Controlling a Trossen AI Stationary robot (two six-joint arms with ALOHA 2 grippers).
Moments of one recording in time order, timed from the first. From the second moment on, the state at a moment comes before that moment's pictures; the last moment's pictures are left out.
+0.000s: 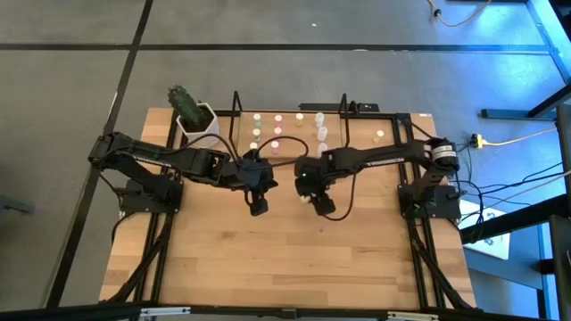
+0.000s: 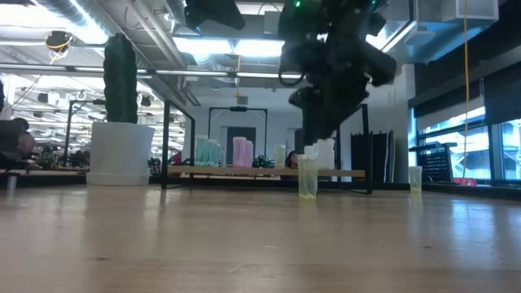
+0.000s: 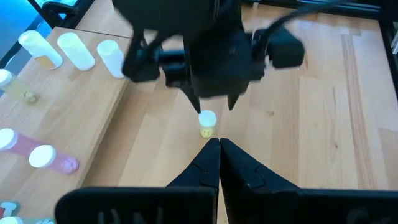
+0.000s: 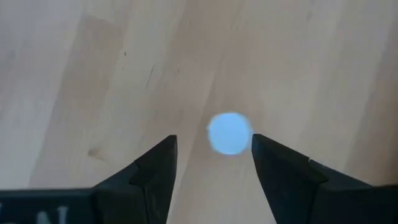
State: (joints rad) left arm -0.15 1.42 1.29 -0.62 -0.28 -0.28; right arm -0.04 1.78 1.29 -0.72 -0.18 -0.31
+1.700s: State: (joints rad) left arm -0.09 1.60 1.29 -0.44 -0.27 -0.47; right arm -0.04 1.01 1.08 -0.65 -0.10 0.05
